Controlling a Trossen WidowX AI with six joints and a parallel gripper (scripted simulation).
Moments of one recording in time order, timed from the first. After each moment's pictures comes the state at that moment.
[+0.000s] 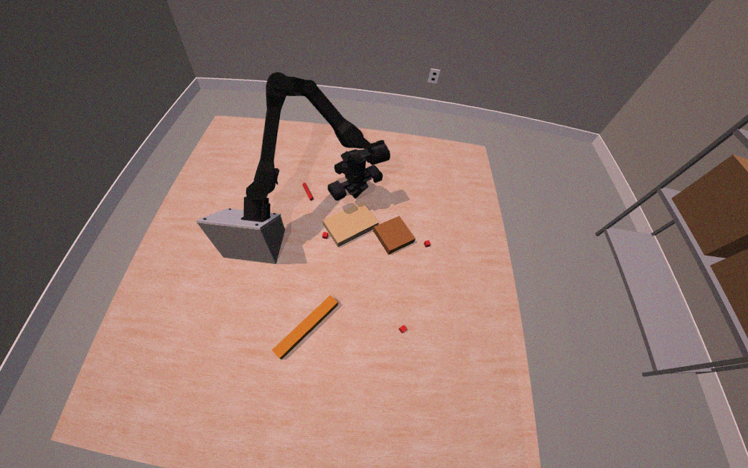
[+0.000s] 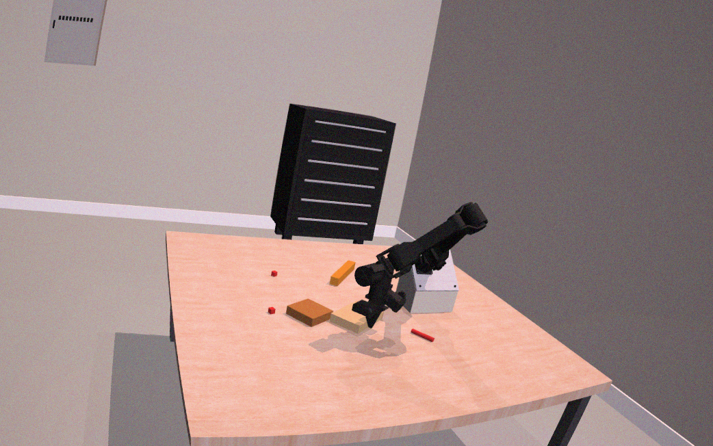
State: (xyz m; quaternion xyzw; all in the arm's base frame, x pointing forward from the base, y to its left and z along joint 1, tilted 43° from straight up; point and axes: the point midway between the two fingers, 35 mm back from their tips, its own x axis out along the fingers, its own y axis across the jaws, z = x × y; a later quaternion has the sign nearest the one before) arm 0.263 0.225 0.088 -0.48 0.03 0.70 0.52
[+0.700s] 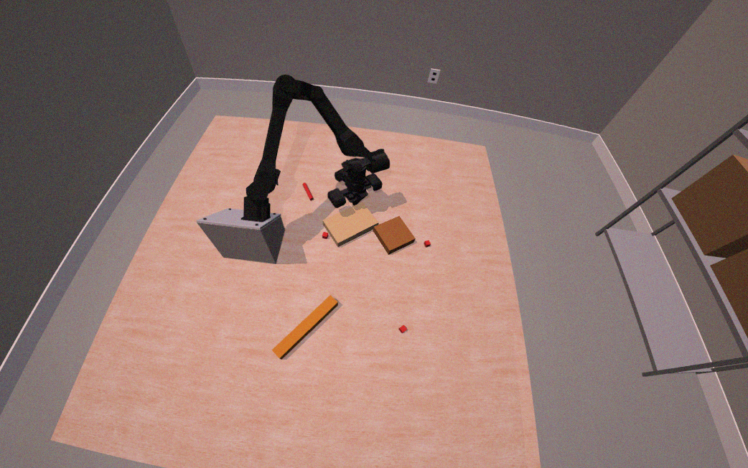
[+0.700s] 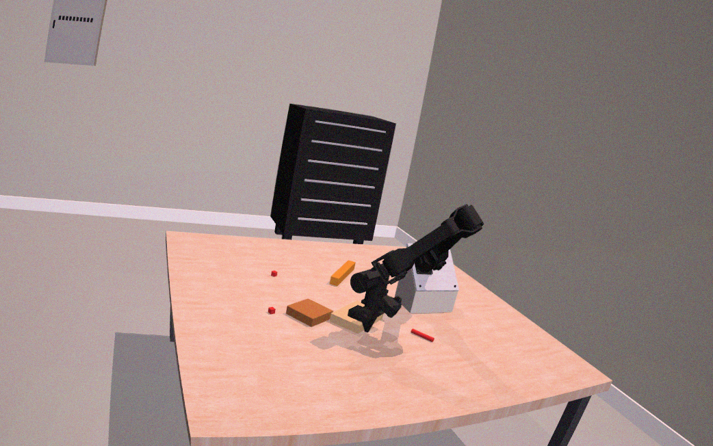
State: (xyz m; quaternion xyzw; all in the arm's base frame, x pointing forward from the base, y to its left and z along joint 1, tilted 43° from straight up) arm 0.265 0.230 0.061 -0.48 0.04 0.71 0.52
